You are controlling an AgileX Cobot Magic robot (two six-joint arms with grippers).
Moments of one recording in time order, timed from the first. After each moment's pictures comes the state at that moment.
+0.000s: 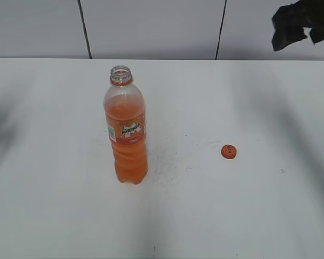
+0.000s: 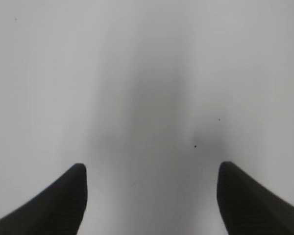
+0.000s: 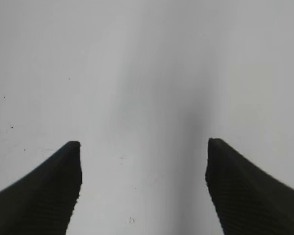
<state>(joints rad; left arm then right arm) 0.09 1.66 -0.95 0.35 0.41 -0.25 0.22 1.67 -1.42 -0.10 0.83 -0.03</state>
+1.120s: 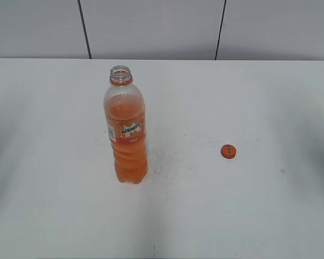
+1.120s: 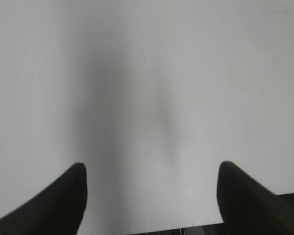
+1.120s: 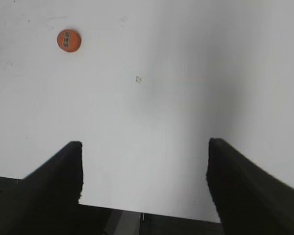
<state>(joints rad) 0.09 1.10 -0.83 -0.06 0.97 0.19 0.00 1.23 -1.01 0.15 1.05 -0.21</state>
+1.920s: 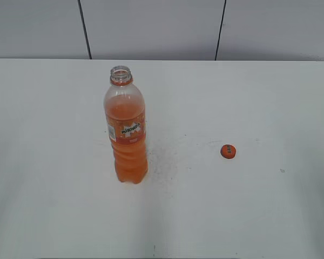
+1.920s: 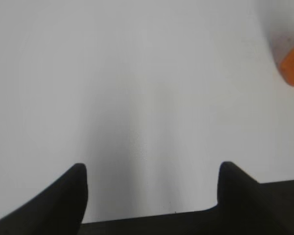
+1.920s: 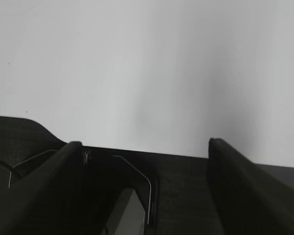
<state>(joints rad) 0.09 0.37 -0.57 -0.08 1.04 0.15 0.00 0.68 -0.47 0.16 0.94 -0.21</state>
